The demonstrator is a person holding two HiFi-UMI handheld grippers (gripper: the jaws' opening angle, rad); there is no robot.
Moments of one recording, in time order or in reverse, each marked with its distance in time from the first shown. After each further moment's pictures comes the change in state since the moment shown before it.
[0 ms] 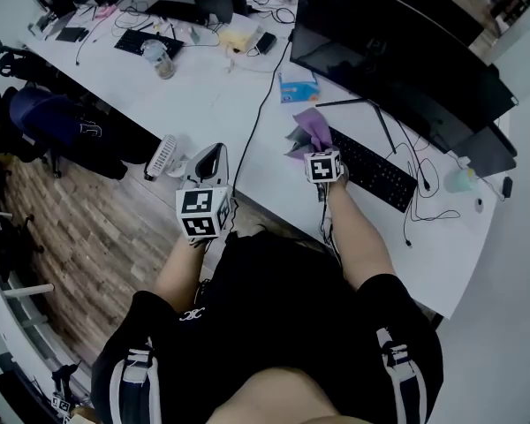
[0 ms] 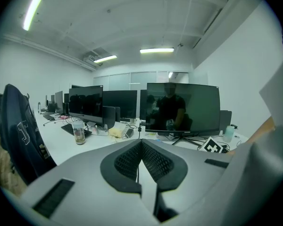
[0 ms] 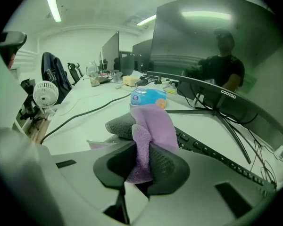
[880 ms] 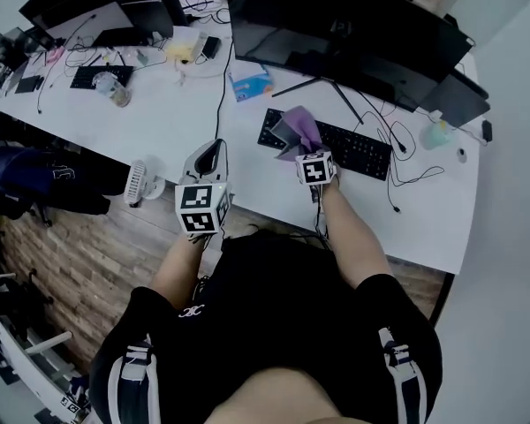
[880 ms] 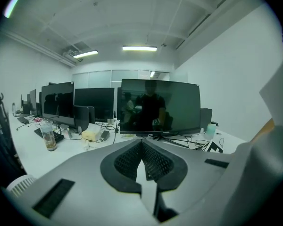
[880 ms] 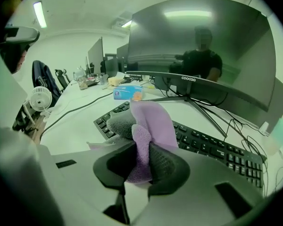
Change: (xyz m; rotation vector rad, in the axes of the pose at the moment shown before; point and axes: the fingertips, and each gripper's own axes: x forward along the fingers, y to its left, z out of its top) left arm 0.045 -0.088 0.010 0.079 0.004 -0.233; right arm -0.049 -0.058 -0.055 0.131 -0.015 -0.098
